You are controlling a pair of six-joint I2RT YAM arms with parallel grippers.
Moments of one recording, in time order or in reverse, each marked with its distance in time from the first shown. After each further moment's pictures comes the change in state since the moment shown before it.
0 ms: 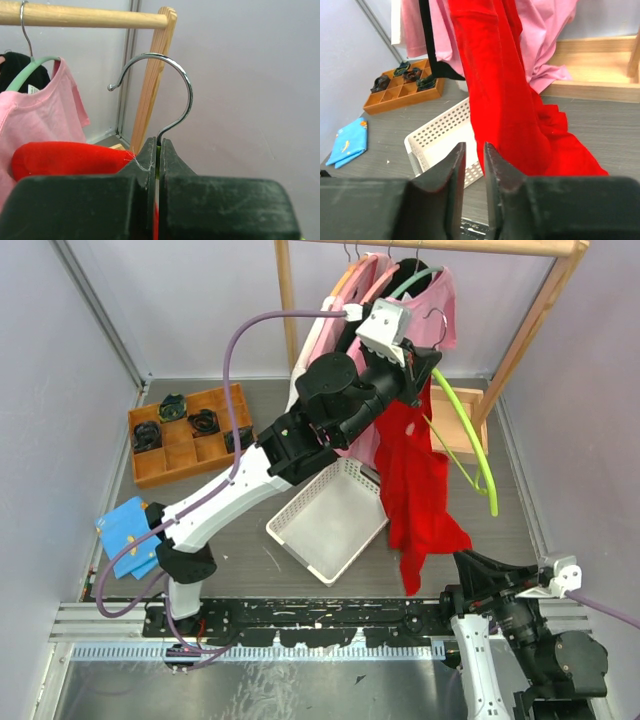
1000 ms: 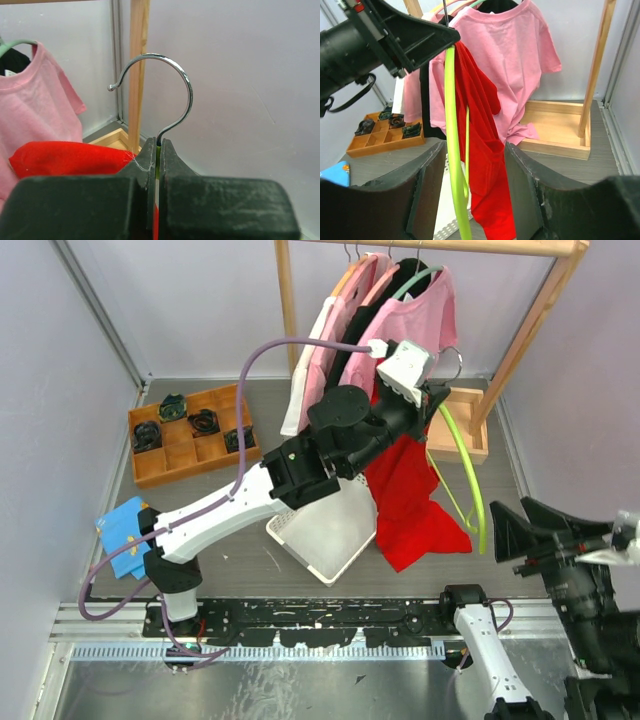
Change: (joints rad) left arm -0.089 -0.095 -0.218 0.060 -0.026 0.106; right arm 0.024 0.438 0.557 -0.002 0.144 -0.116
